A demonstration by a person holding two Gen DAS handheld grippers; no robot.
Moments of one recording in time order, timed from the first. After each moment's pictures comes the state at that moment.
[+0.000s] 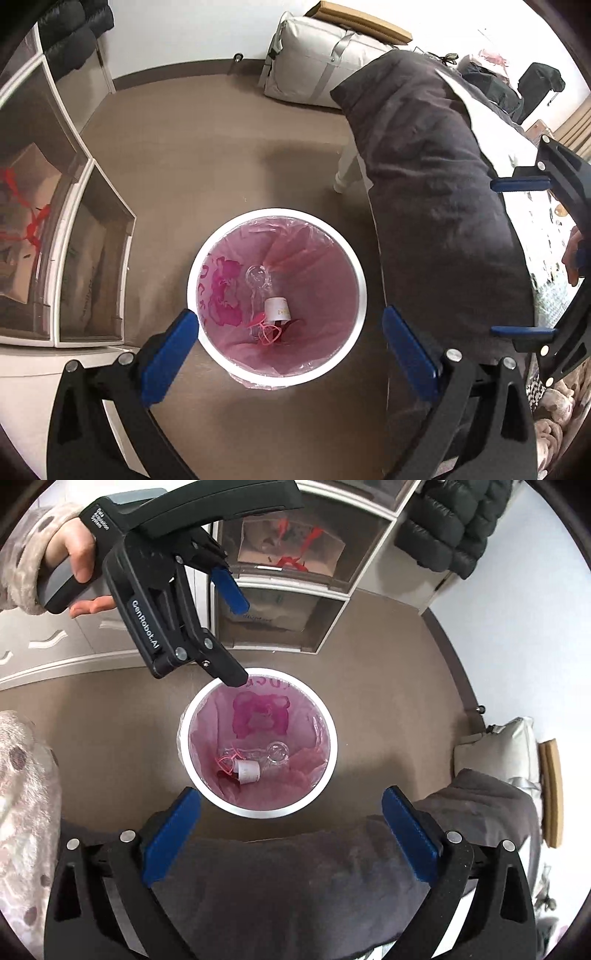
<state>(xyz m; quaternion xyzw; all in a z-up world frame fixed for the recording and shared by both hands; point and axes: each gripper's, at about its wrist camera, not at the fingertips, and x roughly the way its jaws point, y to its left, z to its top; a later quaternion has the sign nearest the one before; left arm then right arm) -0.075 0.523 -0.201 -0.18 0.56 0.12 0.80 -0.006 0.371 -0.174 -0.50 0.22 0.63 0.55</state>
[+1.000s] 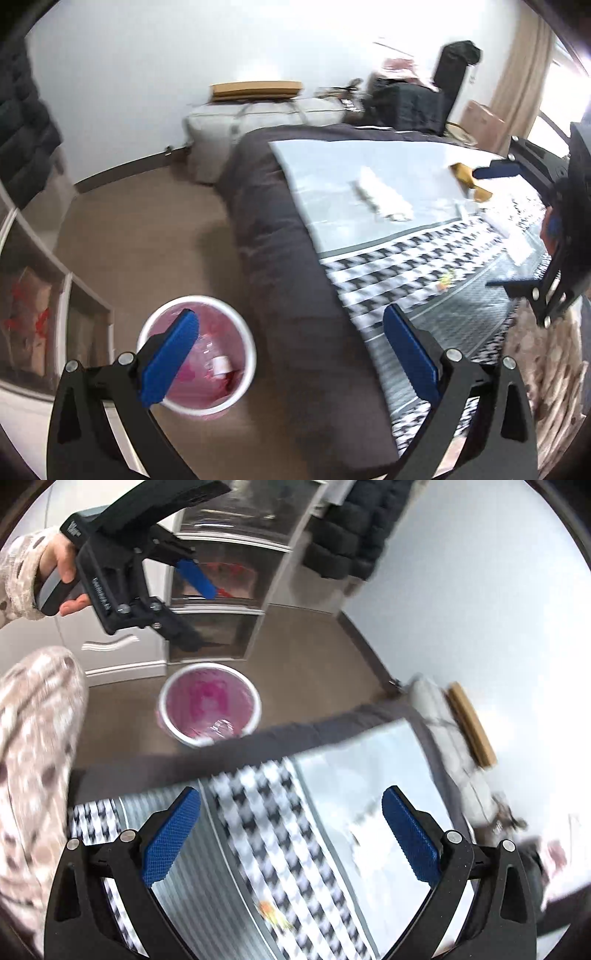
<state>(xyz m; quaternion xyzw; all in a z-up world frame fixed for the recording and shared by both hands) -0.025 0.330 -0.057 -0.07 0.47 0.04 0.88 0.054 0.143 -0.055 -0.45 0.19 0.55 0.67</state>
